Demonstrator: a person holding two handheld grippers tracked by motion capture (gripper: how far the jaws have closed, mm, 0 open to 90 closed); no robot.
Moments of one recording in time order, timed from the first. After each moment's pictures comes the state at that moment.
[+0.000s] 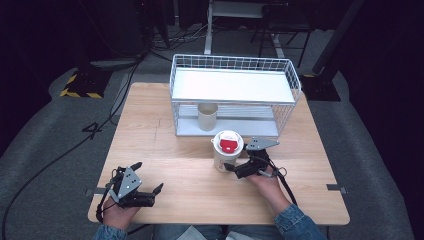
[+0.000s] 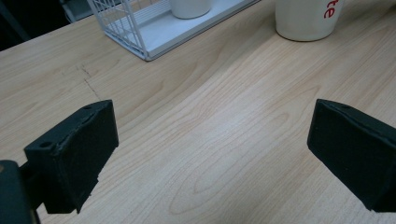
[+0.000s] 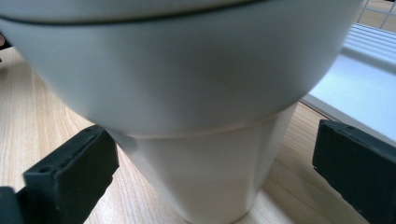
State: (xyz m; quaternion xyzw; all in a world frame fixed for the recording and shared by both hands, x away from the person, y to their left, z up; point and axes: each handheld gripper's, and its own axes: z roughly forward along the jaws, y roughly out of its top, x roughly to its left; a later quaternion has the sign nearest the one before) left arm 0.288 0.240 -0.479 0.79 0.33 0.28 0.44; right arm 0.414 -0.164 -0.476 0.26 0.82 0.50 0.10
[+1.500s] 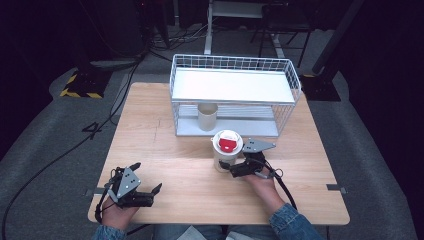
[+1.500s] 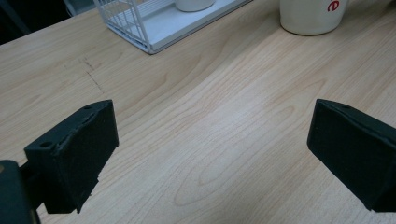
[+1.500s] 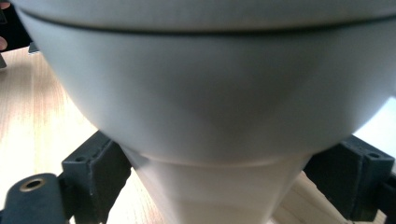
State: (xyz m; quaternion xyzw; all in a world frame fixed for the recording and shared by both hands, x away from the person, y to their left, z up) left arm 0.289 0.243 -0.481 0.79 0.34 0.27 0.43; right arm 0.412 -0.152 -0.479 0.24 0.81 0.52 0.12
